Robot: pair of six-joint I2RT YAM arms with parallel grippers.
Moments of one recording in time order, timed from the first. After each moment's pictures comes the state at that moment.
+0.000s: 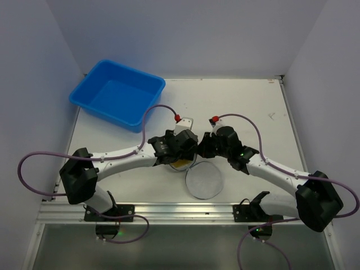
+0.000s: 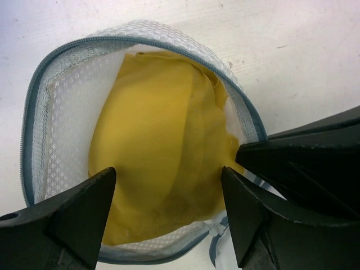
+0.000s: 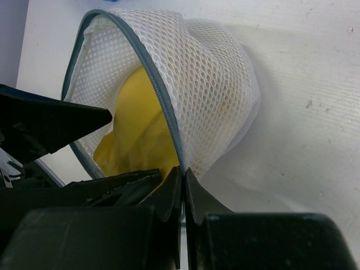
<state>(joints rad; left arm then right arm) -1.04 1.54 1.11 -0.50 -0.48 -0.67 0.67 1.20 0.61 0.02 -0.14 0.64</state>
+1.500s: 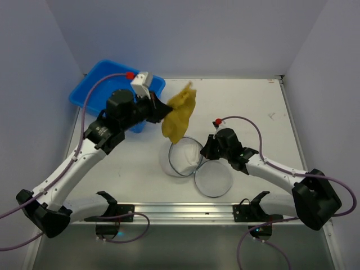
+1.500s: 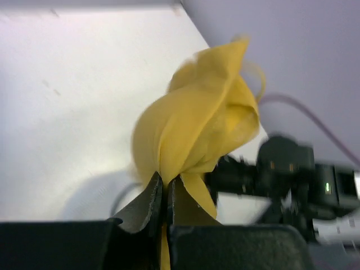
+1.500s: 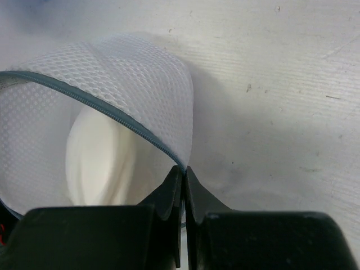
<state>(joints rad) -0.65 1.13 1.16 -0.32 0.18 -0.49 0.64 1.24 0.59 -0.02 -0.04 0.61</state>
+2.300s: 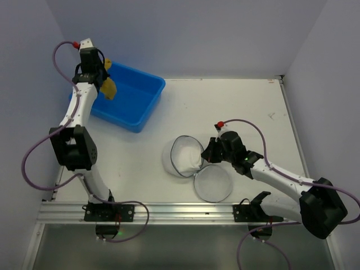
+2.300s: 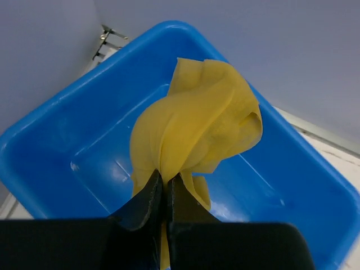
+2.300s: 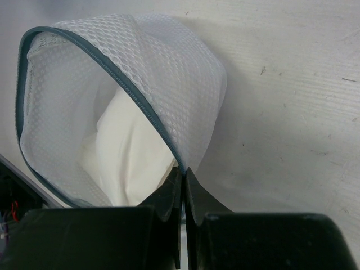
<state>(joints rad) 0.05 1.79 1.73 -0.41 -0.22 -0.30 0.64 1.13 0.53 -0.04 -0.10 0.61</state>
